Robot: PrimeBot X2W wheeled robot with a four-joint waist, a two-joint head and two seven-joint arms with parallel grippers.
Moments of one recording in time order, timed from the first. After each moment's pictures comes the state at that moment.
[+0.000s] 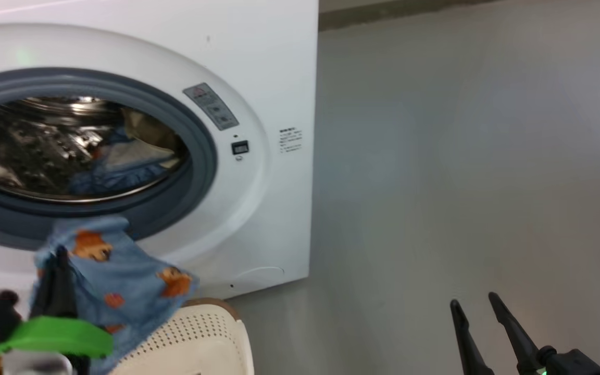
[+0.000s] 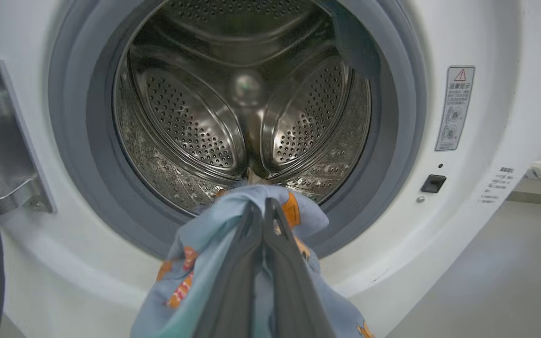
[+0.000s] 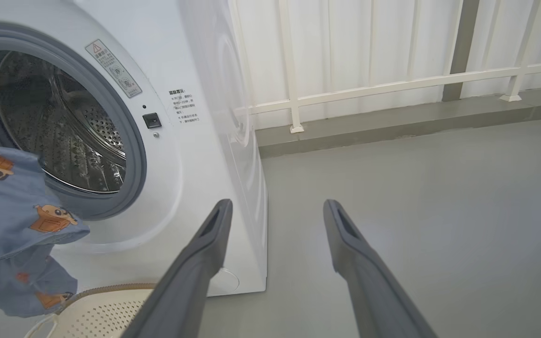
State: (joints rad) left arm -0.14 0.33 -0.26 0.18 -0.69 0.20 -0.24; right arm 0.18 -0.04 0.04 -0.04 0.20 0.12 -0.25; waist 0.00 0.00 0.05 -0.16
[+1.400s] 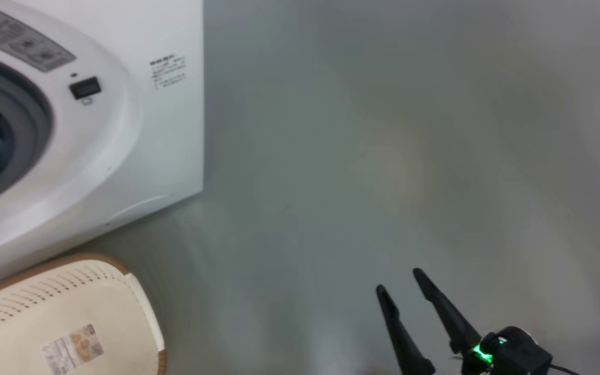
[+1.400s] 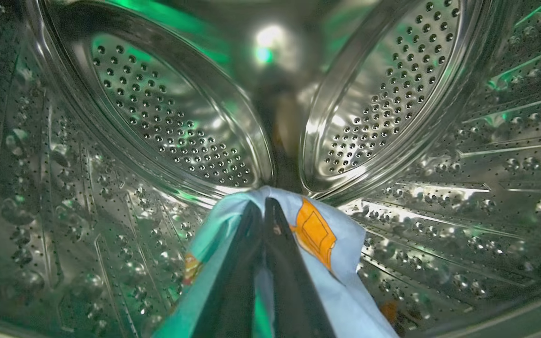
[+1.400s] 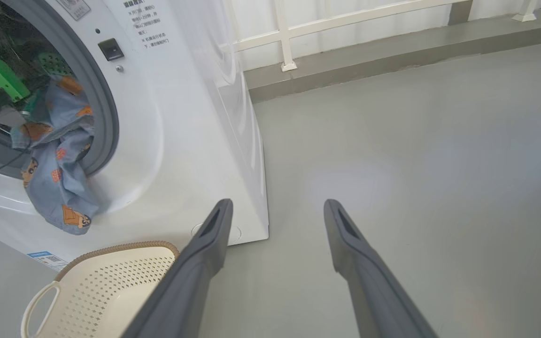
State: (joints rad) left arm -1.04 0.58 -0.21 1.02 -0.62 -0.06 -0.25; right arm 0.11 -0.04 0.27 -0.15 0.25 0.12 -0.25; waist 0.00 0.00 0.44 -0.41
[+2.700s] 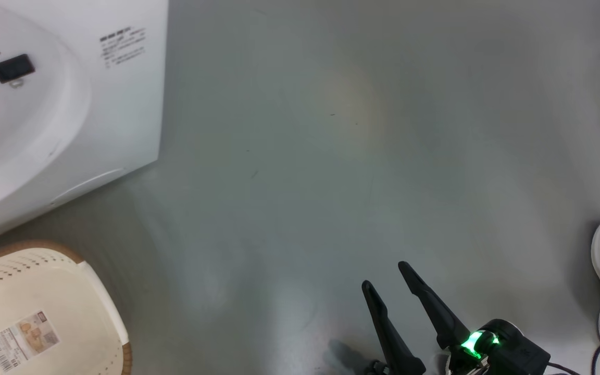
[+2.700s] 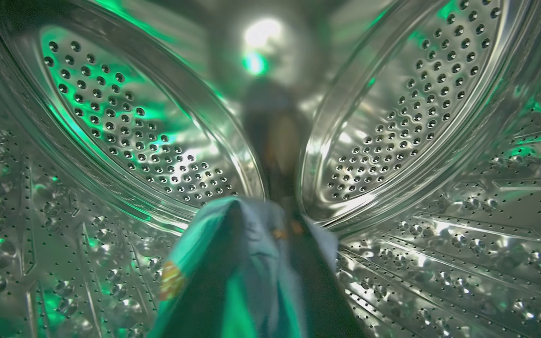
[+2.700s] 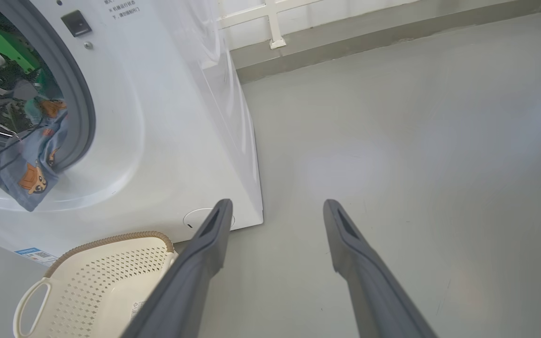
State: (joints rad) left arm -1.36 0.67 -0.27 1.13 -0.56 -0.06 -0.24; right arm 0.10 -0.04 0.34 -0.20 0.29 0.12 -0.25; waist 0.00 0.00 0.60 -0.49
